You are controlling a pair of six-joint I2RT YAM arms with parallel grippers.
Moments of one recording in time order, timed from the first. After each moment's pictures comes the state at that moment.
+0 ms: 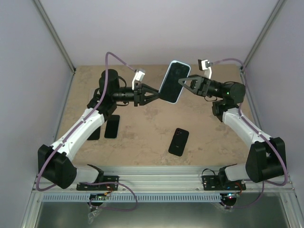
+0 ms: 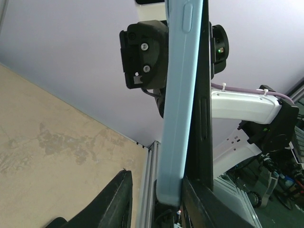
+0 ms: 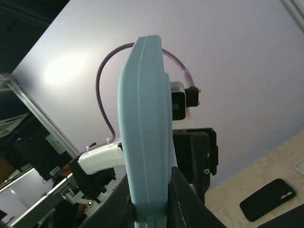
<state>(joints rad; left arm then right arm) -0.45 1.33 1.15 0.09 1.07 -0.49 0.27 1.38 0.99 1.14 -1.13 1.40</state>
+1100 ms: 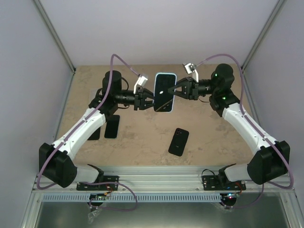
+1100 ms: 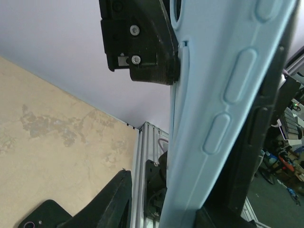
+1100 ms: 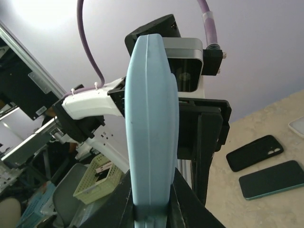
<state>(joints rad) -0.47 1.34 1.14 0.02 1.16 -0.41 0.39 1.38 1.18 0.35 -1.29 0.75</state>
